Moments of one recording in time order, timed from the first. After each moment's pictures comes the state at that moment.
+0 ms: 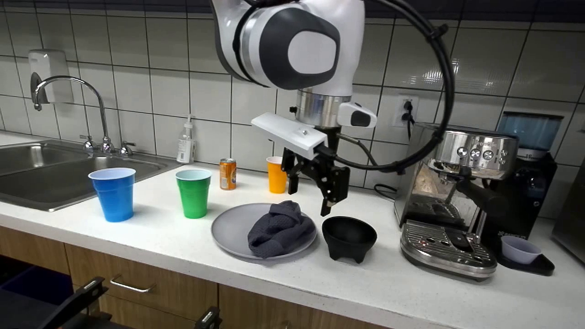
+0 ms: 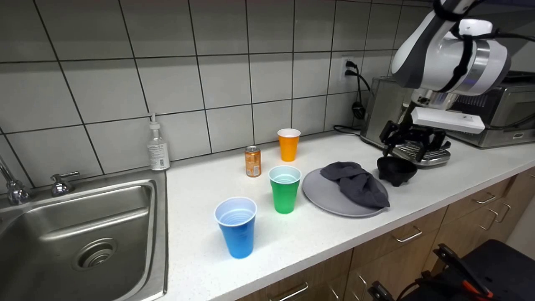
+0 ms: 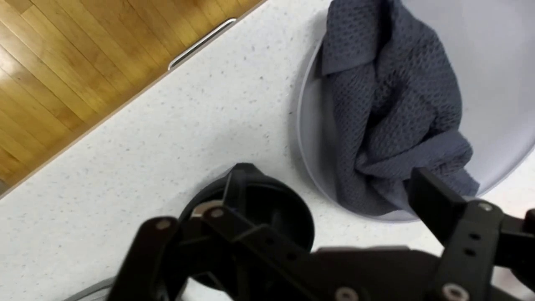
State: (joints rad) arm -0.27 0.00 -0.22 -2.61 0.26 2.73 -0.18
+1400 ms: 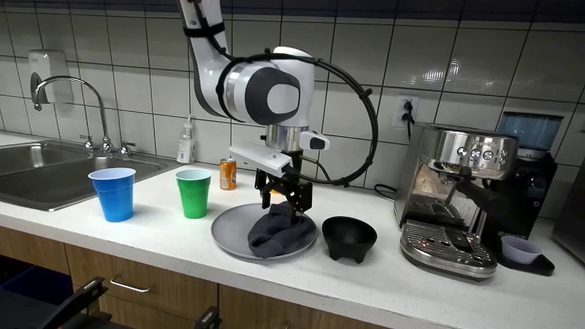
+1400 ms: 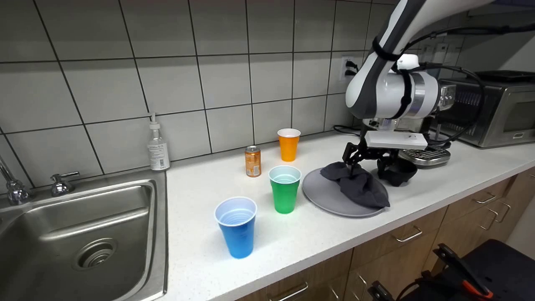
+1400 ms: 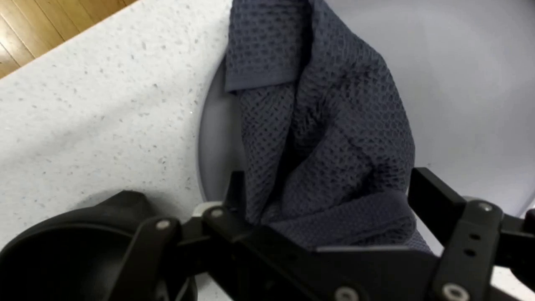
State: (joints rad) arm -0.14 0.25 -0.15 -2.48 0.20 2.79 -0.06
